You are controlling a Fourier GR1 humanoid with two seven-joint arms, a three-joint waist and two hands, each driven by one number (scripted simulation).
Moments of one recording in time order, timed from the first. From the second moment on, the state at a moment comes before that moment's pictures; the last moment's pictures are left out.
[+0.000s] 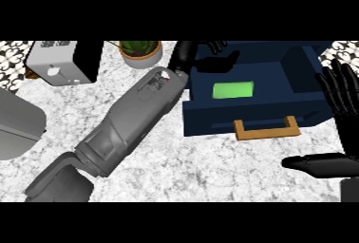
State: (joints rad) left arm -1.27 0.00 -0.49 -0.44 0.54 0.38 -0.31; right arm -0.13 -0.19 -0.19 -1.86 -0.06 0.24 -0.04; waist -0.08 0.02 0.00
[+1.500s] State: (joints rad) left arm -1.24 0.07 -0.53 -0.62 0.68 0.48 -0.35; right arm -0.04 -0.32 -0.15 -2.03 -0.10 0.45 0.03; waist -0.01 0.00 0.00
